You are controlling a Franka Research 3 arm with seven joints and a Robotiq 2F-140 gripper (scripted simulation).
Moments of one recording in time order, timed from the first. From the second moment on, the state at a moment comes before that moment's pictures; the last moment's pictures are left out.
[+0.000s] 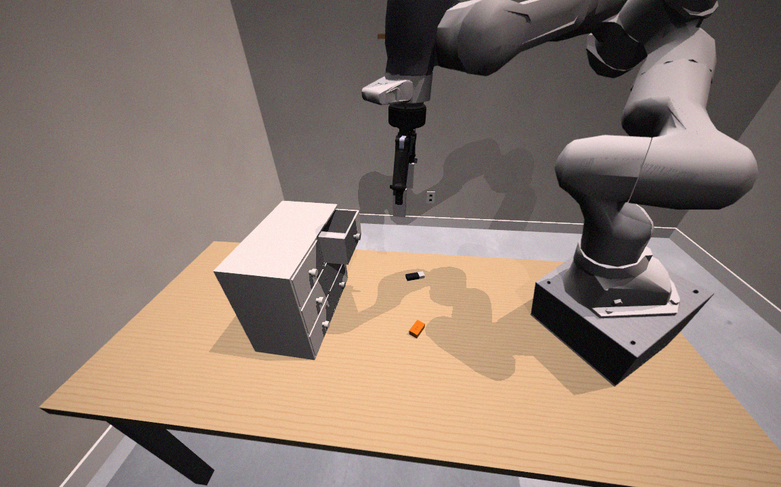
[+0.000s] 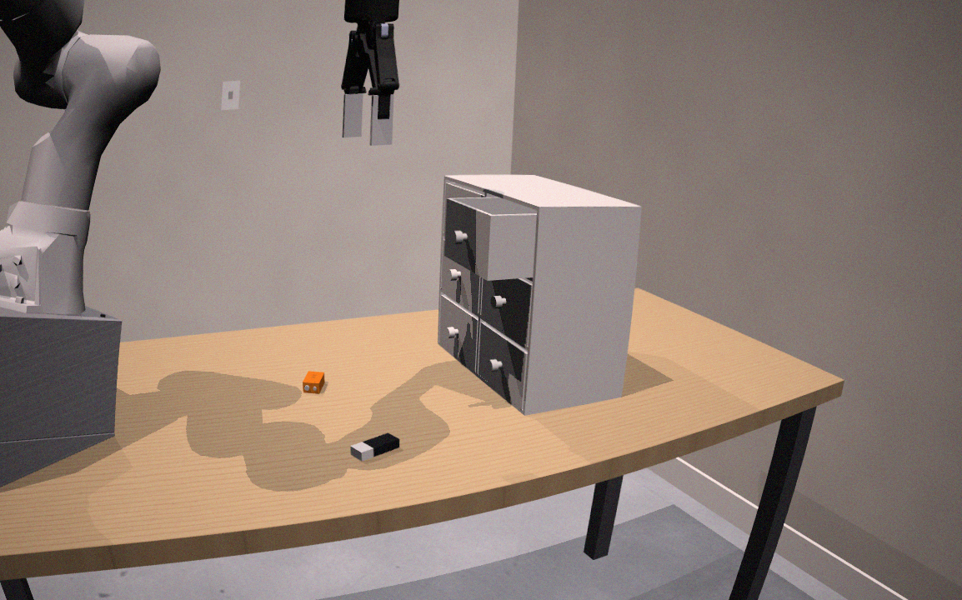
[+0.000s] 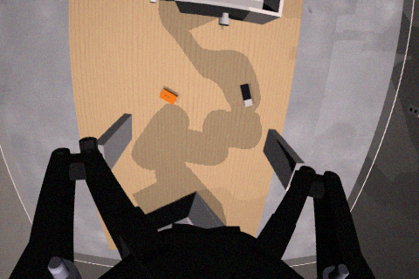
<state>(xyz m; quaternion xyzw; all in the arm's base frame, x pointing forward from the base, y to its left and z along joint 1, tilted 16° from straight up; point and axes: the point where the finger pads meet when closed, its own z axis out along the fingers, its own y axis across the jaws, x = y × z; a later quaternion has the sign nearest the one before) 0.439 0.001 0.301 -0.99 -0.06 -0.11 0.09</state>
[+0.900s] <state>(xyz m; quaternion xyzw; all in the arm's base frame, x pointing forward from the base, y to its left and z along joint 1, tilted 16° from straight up) 0.433 -0.002 0.299 -0.99 -0.06 -0.10 0.09</state>
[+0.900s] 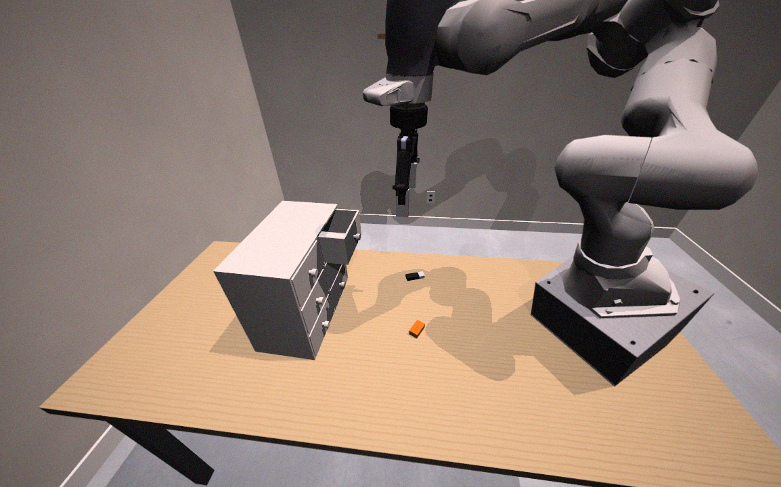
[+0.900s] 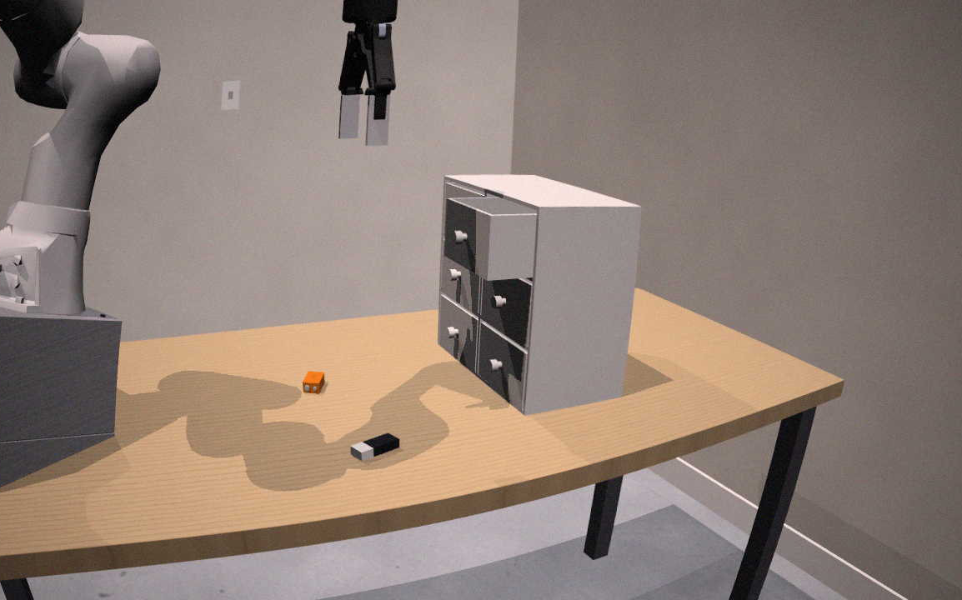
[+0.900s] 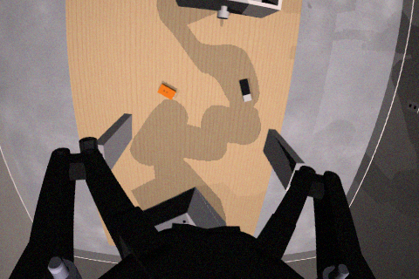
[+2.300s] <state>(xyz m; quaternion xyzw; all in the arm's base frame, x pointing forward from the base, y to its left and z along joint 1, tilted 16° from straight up) 0.389 -0.022 0.304 -0.82 0.56 -0.04 0.13</state>
